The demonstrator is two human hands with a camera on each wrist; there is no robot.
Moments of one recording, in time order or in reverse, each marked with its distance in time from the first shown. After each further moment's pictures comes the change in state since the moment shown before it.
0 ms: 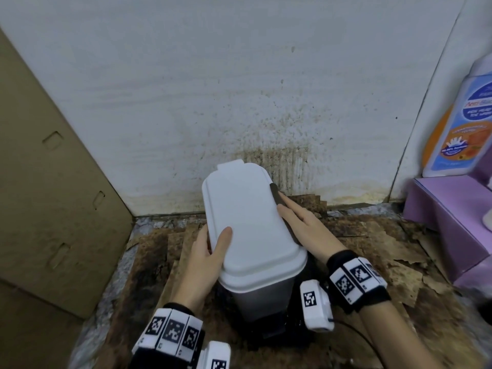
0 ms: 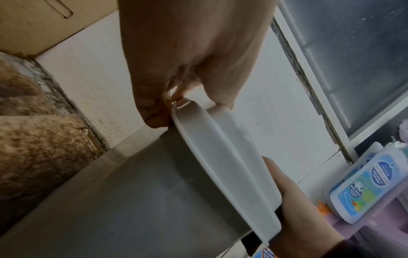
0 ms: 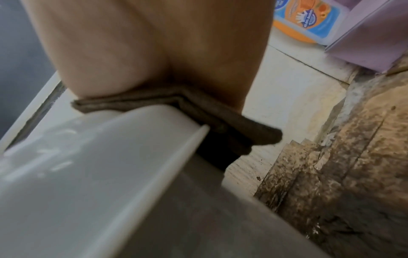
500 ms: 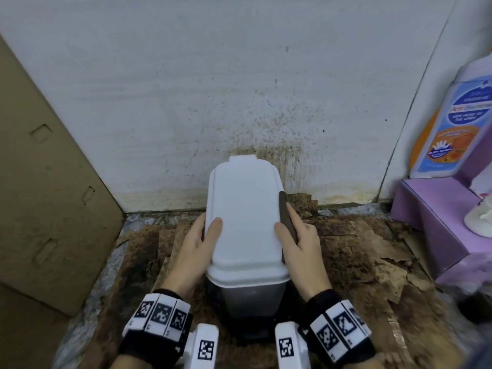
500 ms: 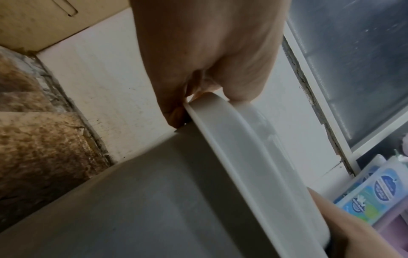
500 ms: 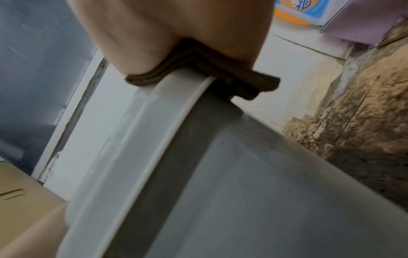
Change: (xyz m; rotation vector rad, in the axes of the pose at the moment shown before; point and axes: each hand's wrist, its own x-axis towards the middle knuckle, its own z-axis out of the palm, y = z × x) left_hand 0.006 0.004 -0.002 -0.033 -0.110 0.036; right_hand -0.039 0.030 0.034 0.035 0.341 -0.040
